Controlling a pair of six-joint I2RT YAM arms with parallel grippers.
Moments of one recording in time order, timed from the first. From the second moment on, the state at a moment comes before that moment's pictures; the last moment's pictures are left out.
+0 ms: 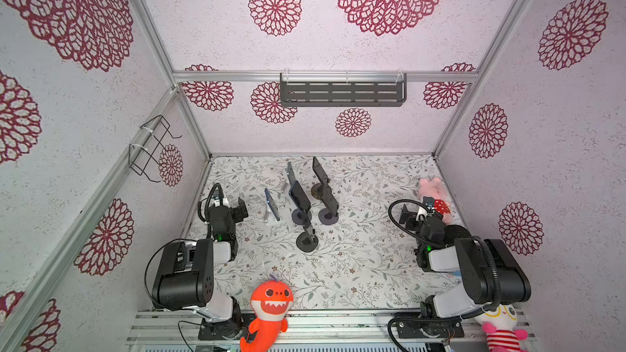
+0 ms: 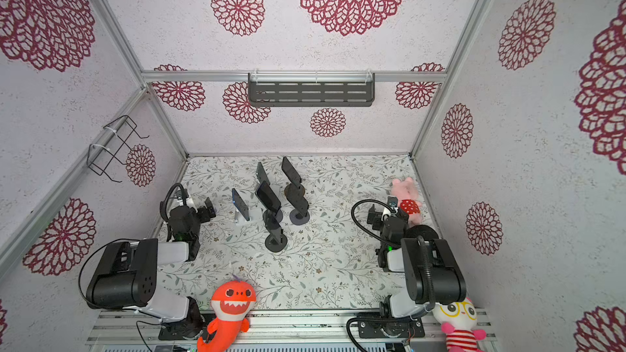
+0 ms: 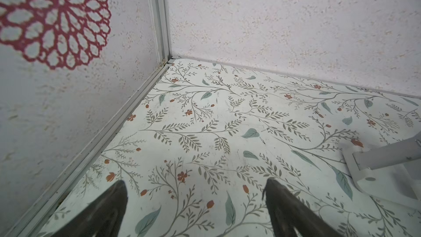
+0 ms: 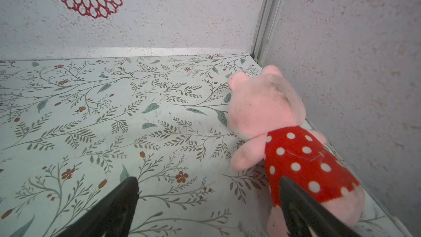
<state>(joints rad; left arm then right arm) 0.12 1.55 0.41 0.85 -0.20 -0.06 0.01 1.53 0.26 1.03 0.18 0.00</state>
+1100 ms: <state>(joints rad) 0.12 1.55 0.42 0.84 -0.19 -0.06 0.01 1.53 0.26 1.03 0.18 0.01</state>
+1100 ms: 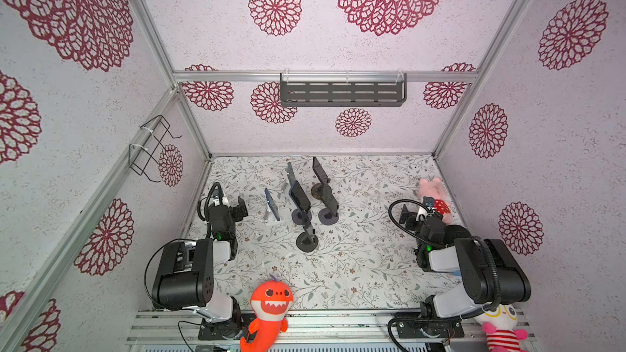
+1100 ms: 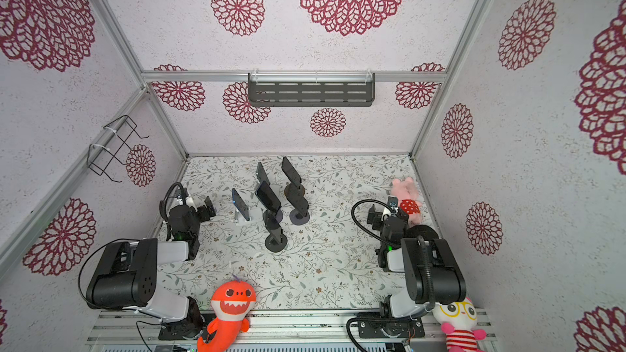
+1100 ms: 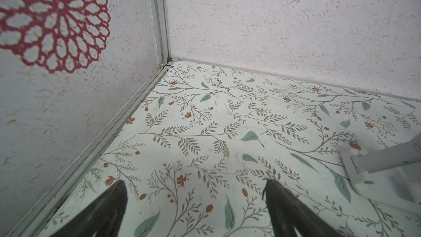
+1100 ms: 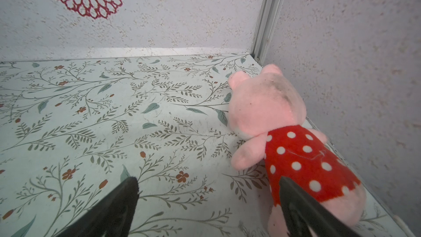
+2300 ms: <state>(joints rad) -0.22 1.44 1.33 -0.68 -0.03 -0.50 0.24 1.33 1.08 -0.61 0.15 0.39</state>
